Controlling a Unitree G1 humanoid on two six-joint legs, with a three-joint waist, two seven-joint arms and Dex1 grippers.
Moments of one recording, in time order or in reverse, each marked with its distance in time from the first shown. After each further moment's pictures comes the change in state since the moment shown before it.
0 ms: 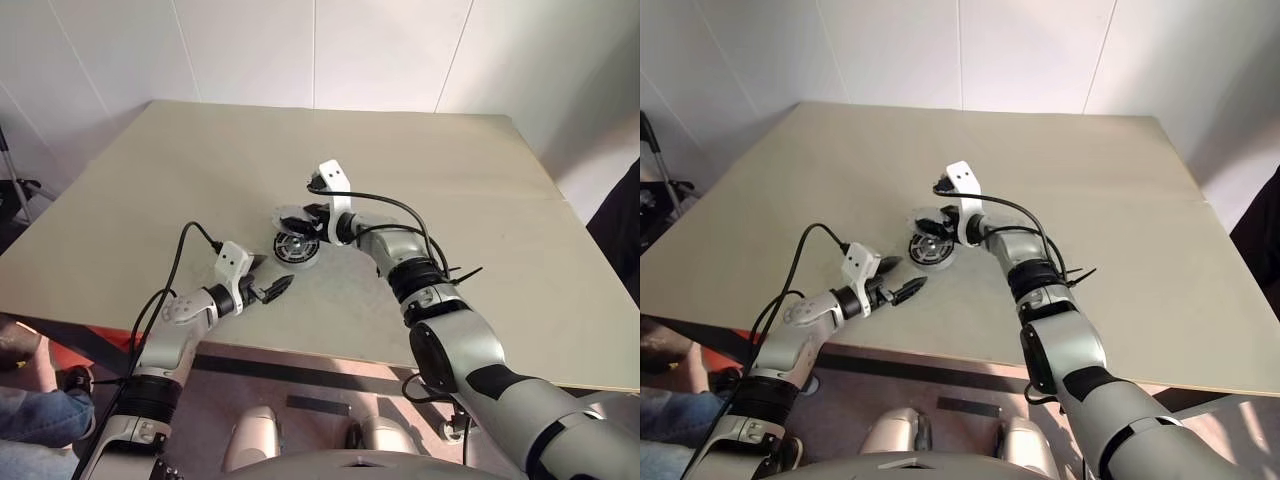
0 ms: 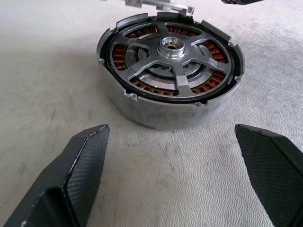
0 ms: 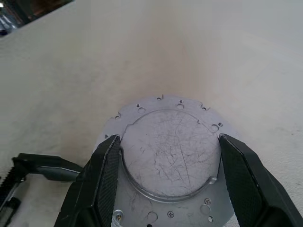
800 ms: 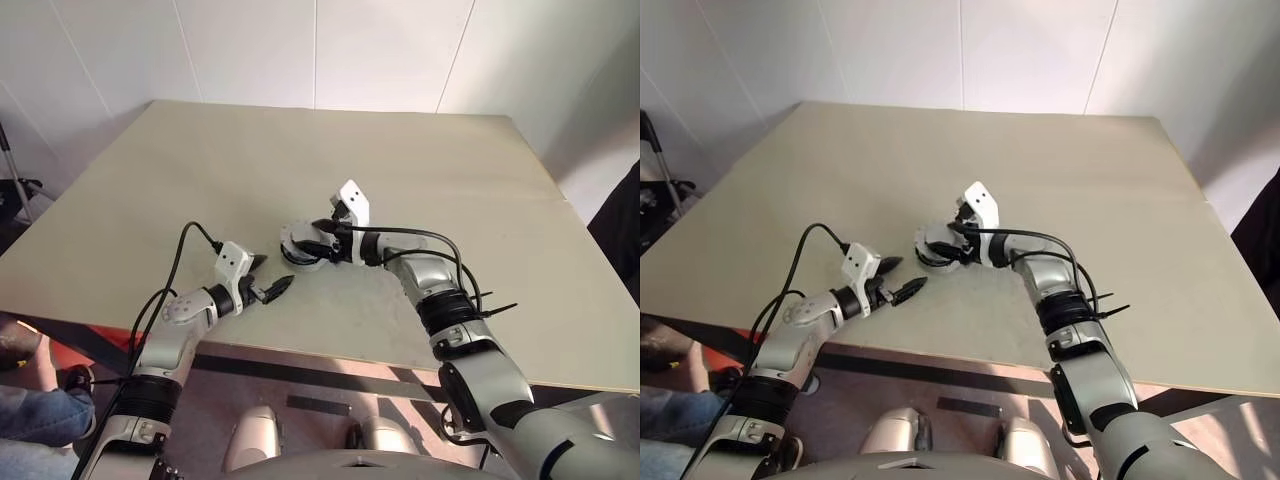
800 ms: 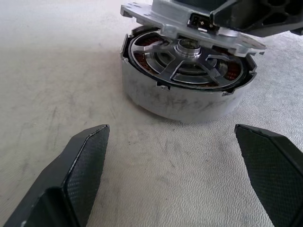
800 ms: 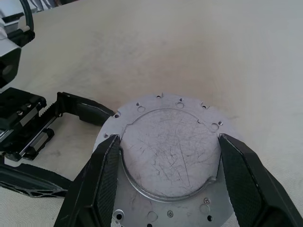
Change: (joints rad) left arm 0.000 0.002 0.000 0.000 0.000 0.001 -0.012; right arm 0.223 -0.124 0.112 -0.243 0.014 -0.101 0.193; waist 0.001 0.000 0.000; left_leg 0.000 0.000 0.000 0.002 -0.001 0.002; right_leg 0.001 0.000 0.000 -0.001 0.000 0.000
